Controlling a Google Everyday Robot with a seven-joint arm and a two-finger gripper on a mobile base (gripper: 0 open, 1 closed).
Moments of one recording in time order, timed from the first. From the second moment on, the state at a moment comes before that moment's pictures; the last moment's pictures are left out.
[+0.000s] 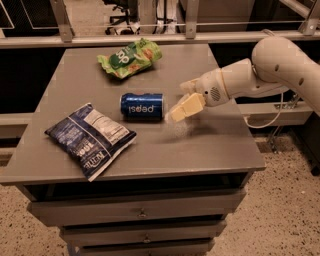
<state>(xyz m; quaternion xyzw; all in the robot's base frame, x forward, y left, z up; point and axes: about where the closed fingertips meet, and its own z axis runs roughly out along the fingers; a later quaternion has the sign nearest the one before) 0.602 -0.053 0.851 -0.47 0.73 0.36 0.35</state>
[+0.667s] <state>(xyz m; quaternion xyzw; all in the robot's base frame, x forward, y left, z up) 0.612 -0.086 0.857 -0.46 0.74 0.33 0.37</state>
